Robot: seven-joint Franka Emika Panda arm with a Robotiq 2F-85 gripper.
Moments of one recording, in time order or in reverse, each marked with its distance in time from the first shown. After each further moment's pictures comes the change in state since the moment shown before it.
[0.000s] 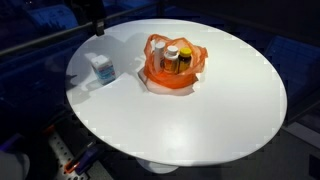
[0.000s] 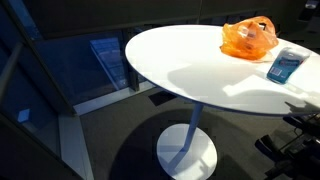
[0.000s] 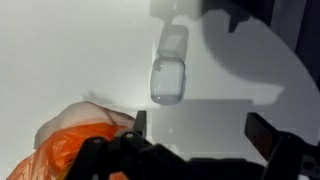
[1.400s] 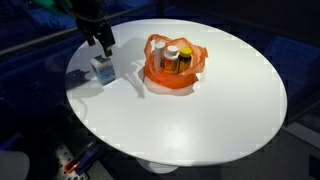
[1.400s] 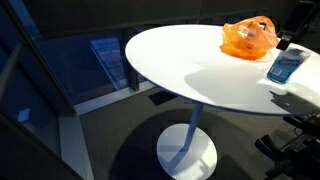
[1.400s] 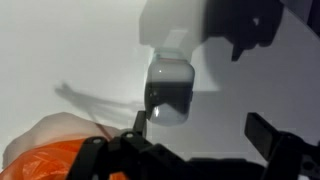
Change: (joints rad) arm 0.016 0.124 -0.009 -0.090 0.002 0.225 -0.006
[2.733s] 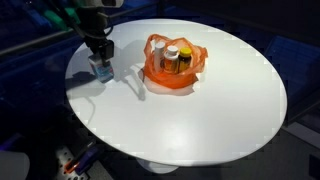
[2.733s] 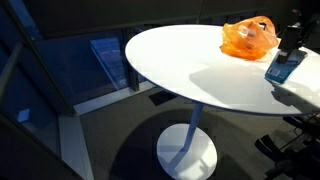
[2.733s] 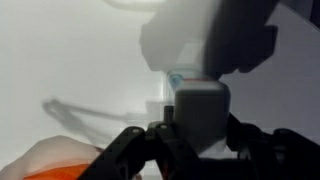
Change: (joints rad) arm -0.007 0.082 -0.015 0.003 0.000 0.006 0.001
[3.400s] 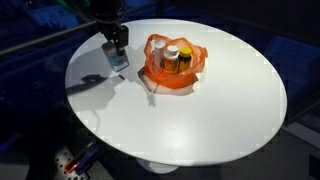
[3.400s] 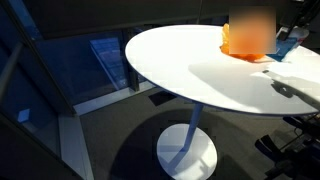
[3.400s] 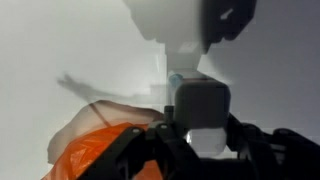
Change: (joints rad) arm -0.063 -0.050 -0.053 0.062 0.000 -0.003 0.000
